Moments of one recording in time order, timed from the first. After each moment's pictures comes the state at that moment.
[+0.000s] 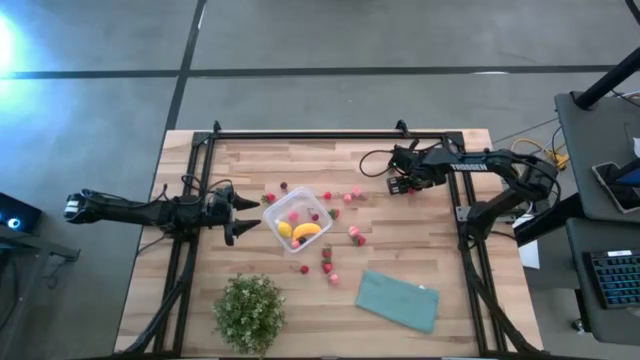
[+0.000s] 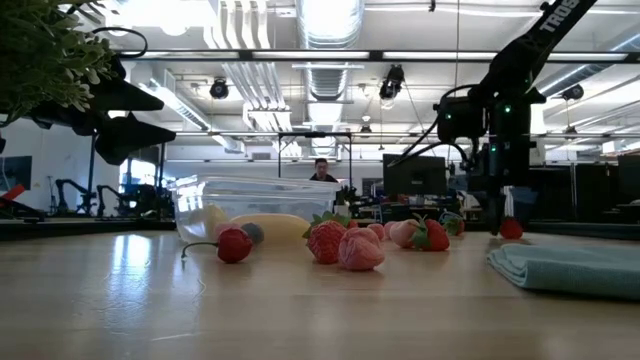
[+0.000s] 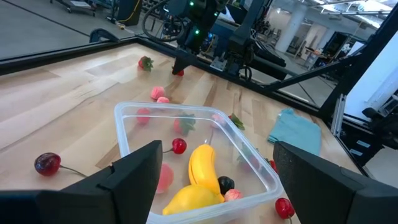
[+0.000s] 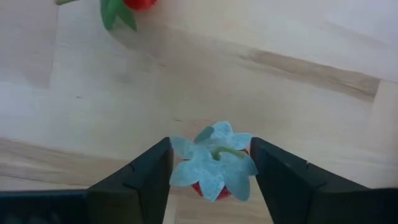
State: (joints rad) left arm -0.07 0.29 0.01 0.10 -0.22 -0.39; right arm -0.59 1.49 0.71 -0.67 0.18 0.75
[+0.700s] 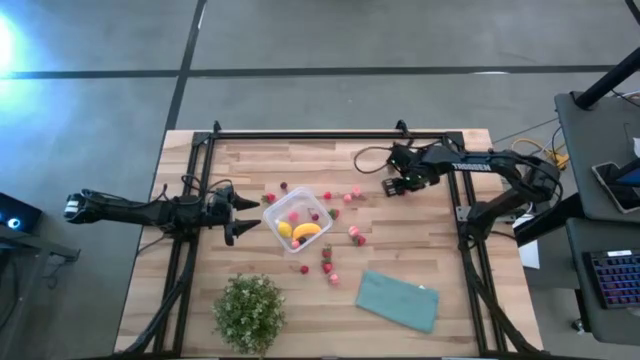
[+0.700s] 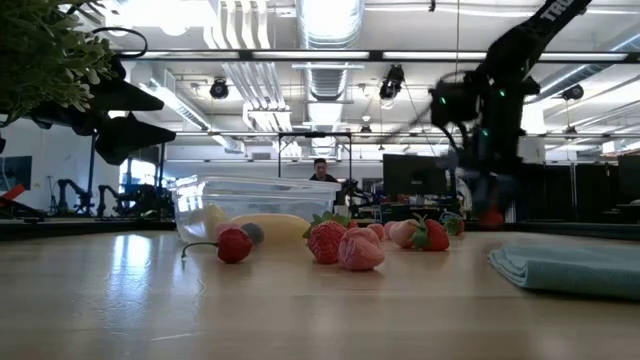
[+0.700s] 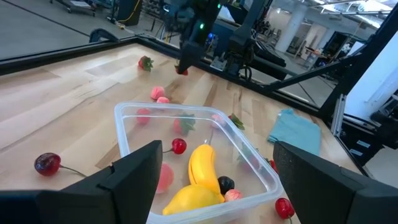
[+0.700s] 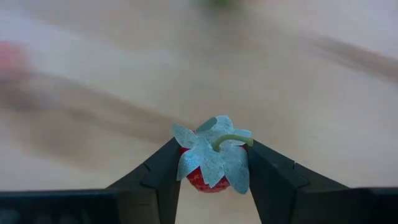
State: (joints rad) left arm -0.07 0.29 0.01 0.10 -0.22 -0.39; right arm -0.56 1.46 0.77 -0.69 0.02 0.68
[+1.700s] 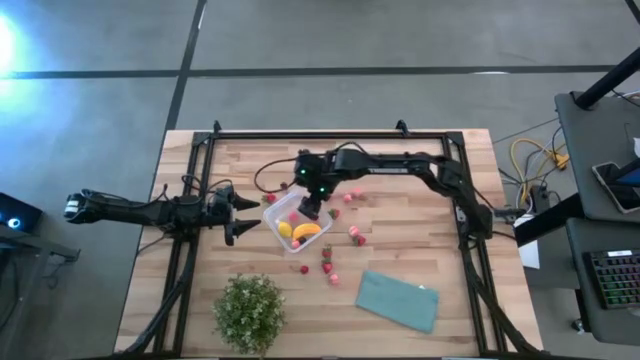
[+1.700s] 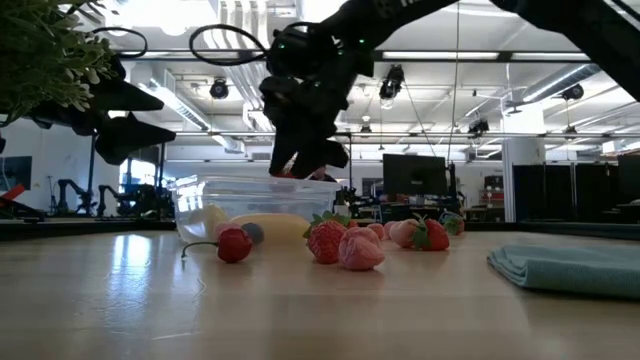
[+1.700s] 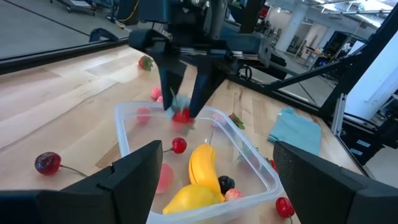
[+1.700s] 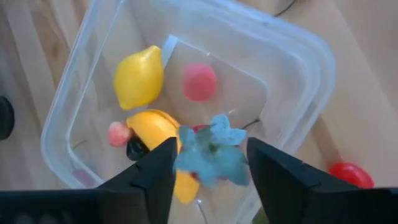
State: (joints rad) left arm -0.07 0.29 0.01 0.10 -0.22 -0.39; right arm -0.20 2.19 1.88 -0.81 -0.27 0.30
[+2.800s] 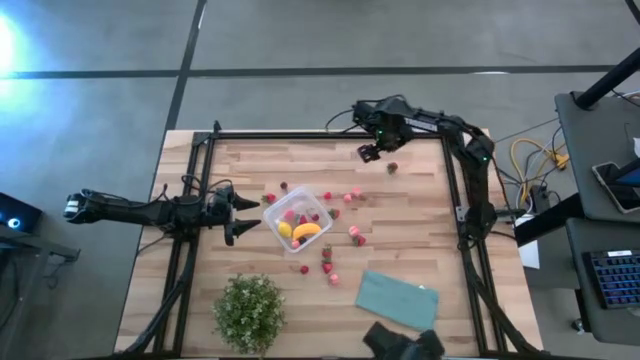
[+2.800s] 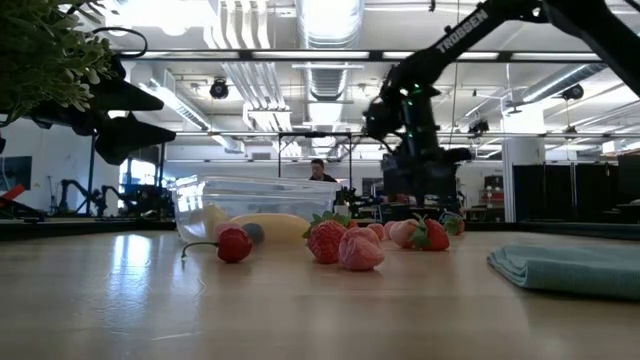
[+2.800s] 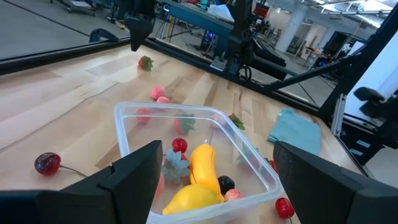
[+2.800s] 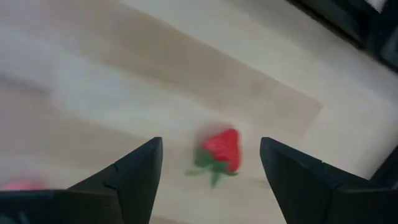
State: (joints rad) left arm -0.07 0.29 0.01 0.10 -0.22 -0.39; right arm -0.69 2.03 1.62 -1.20 0.13 0.43
